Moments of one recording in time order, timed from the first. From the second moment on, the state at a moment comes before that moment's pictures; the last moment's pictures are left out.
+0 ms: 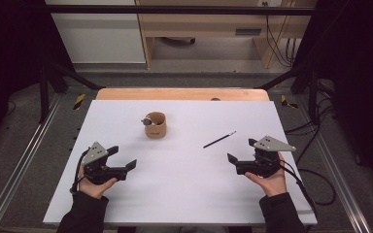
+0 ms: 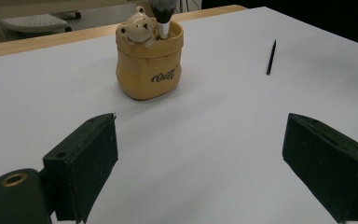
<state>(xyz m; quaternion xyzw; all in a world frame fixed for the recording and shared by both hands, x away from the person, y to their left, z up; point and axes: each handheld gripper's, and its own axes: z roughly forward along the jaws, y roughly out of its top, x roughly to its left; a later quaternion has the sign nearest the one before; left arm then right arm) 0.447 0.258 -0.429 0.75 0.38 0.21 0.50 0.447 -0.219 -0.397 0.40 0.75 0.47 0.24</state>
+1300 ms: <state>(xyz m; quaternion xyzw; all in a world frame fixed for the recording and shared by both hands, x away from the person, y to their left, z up) 0.448 0.255 -0.433 0.76 0.38 0.20 0.49 0.513 -0.181 -0.401 0.38 0.80 0.41 0.22</state>
